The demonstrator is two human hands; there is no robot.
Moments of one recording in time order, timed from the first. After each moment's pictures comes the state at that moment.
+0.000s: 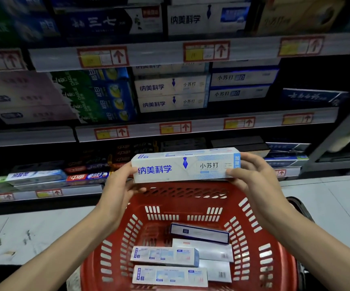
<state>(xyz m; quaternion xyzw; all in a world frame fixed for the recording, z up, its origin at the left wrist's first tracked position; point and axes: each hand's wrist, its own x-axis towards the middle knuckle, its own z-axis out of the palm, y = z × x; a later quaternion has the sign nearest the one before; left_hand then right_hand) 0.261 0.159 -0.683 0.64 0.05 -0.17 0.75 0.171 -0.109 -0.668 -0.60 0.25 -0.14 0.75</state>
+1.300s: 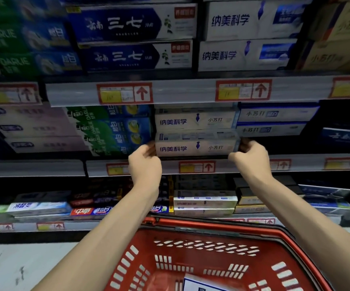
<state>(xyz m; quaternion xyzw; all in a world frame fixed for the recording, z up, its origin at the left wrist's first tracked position) 0.421 0.092 -0.665 0.74 0.13 0.08 0.66 0.366 -0.129 -0.655 -0.81 0.27 -0.17 0.49</state>
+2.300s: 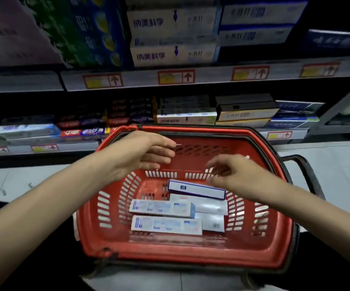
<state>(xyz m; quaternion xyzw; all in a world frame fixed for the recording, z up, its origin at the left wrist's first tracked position) 0.255 0.131 -0.678 0.75 0.03 -0.39 0.53 0.144 -0.094 -0.695 -0.90 0.11 0.22 0.36</state>
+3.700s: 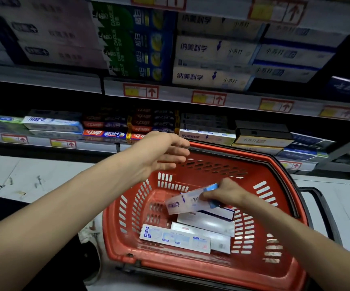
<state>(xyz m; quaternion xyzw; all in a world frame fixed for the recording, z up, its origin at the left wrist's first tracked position) 0.263 0.169 -0.655 0.71 0.08 -0.33 0.62 0.204 -0.056 -0.781 -0.84 0.20 0.33 0.37</state>
